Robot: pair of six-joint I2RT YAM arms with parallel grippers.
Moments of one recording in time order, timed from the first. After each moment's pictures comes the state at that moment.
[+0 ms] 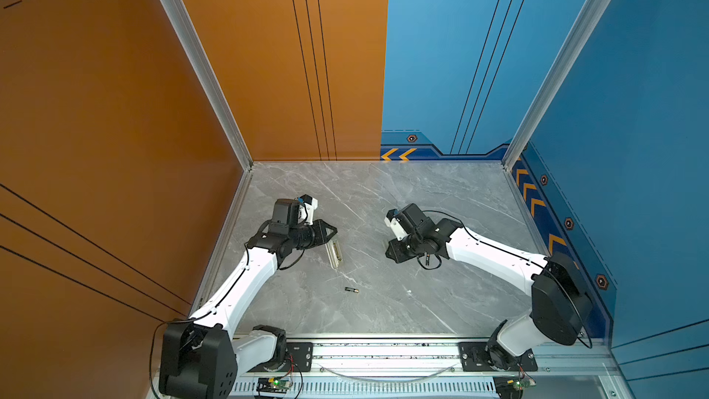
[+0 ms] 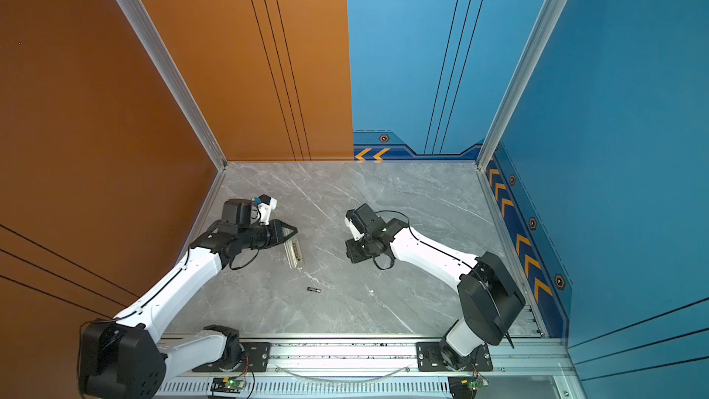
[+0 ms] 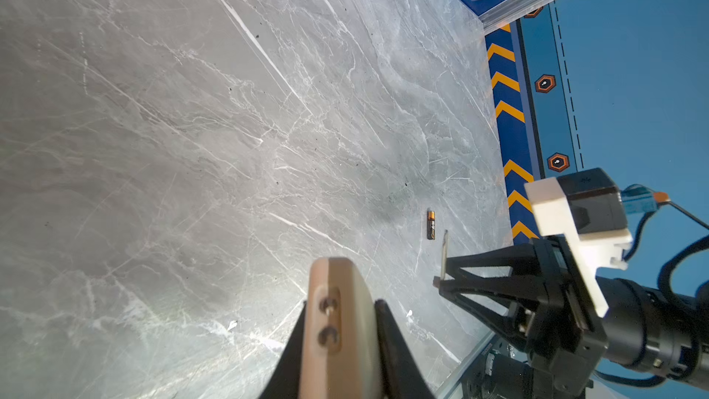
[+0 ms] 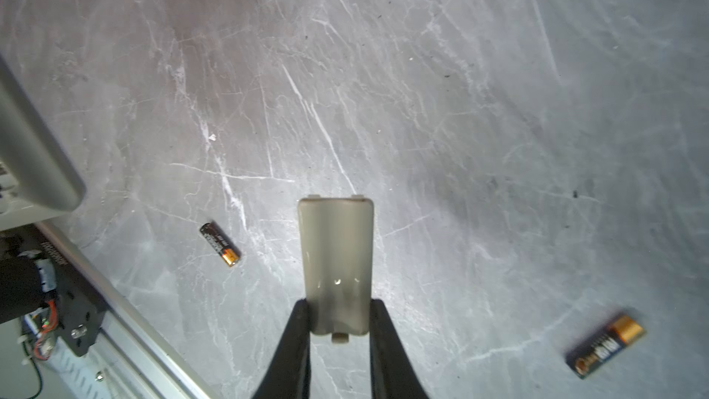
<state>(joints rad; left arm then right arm) -0.19 1.17 0.82 -0.42 0.51 -0.51 0.74 1.57 1.13 -0.63 -0.13 0.33</state>
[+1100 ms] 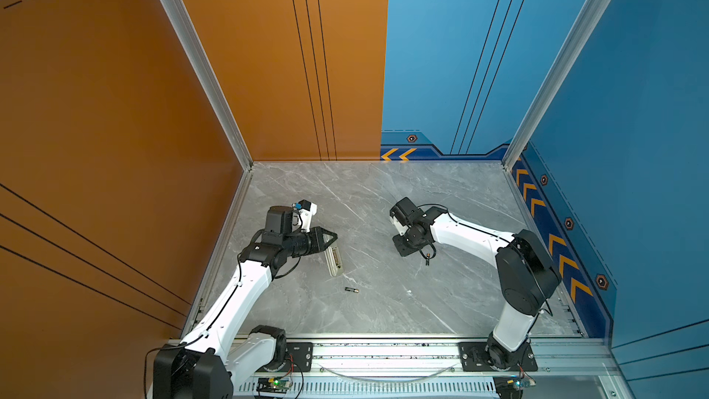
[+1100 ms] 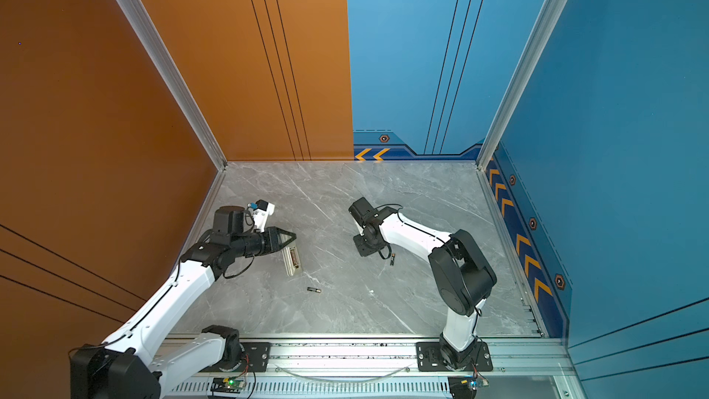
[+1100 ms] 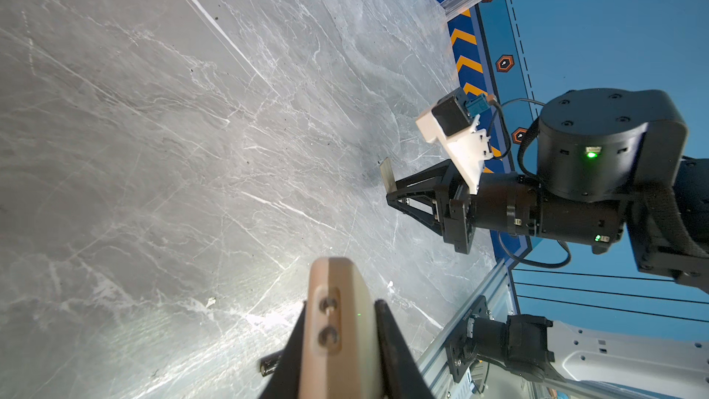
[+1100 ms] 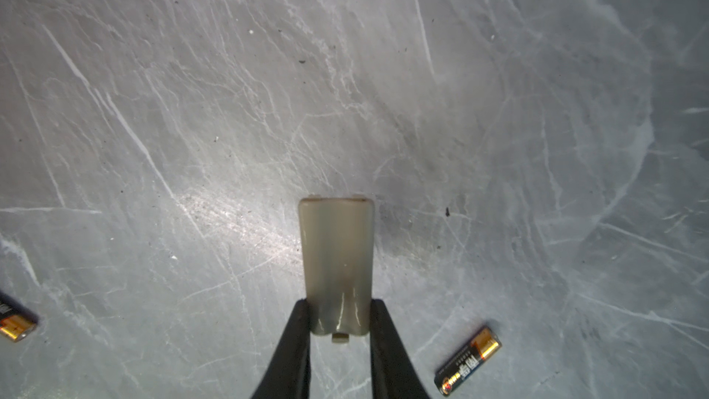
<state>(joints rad) -0.16 1.05 0.75 -0.44 0.62 -0.48 0.66 1.80 1.26 -0.75 0.02 0.20</state>
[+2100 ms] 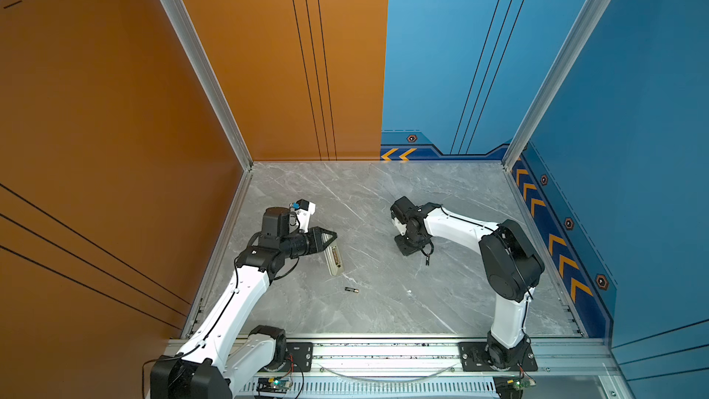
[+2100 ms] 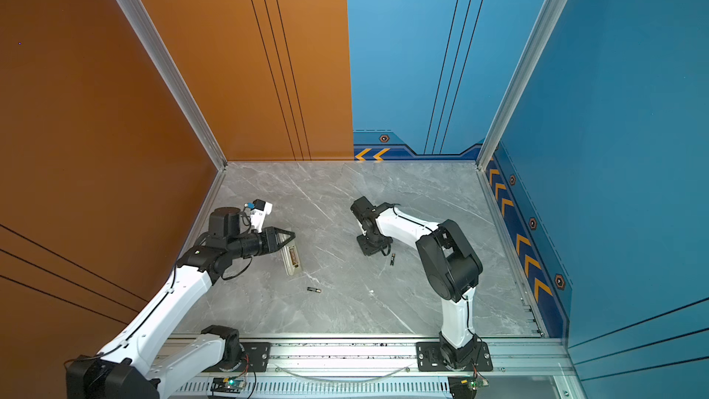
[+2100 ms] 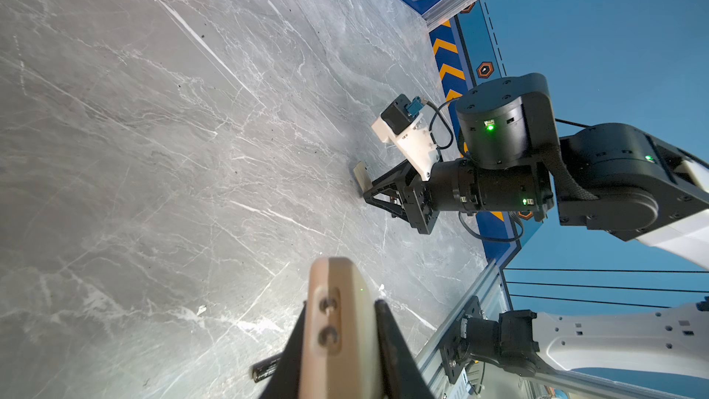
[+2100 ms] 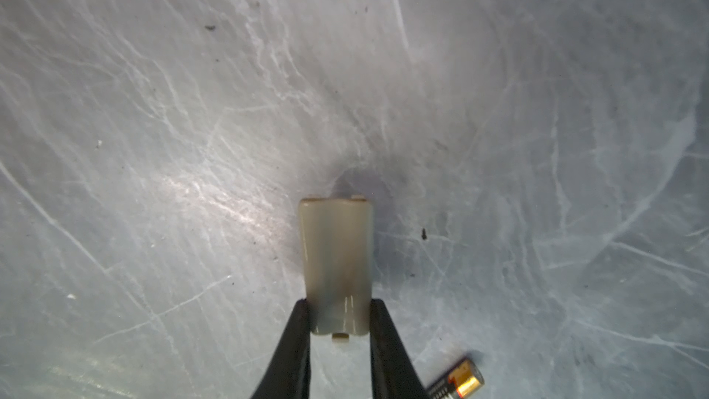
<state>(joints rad) -0.16 1.01 0.74 -0.41 0.64 -0.49 0.61 1.92 1.32 -0.81 0.04 0.15</state>
